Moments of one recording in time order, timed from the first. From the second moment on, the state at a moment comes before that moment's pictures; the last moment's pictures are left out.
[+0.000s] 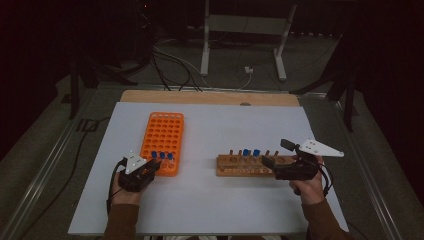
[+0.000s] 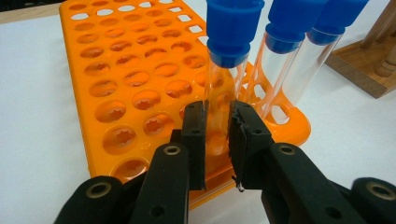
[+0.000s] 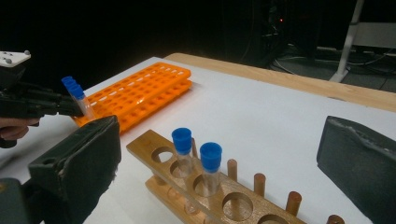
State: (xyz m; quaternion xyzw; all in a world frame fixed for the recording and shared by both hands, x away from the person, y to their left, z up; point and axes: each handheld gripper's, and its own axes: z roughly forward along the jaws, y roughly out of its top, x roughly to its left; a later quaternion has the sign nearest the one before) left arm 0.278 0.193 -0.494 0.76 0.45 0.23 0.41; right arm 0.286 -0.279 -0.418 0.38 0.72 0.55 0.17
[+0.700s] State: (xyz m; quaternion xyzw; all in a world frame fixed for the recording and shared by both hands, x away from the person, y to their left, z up) left arm 0.272 0.193 -0.485 0.75 0.46 0.19 0.44; right arm 0.286 -0.281 -0.417 0.38 0.72 0.56 0.18
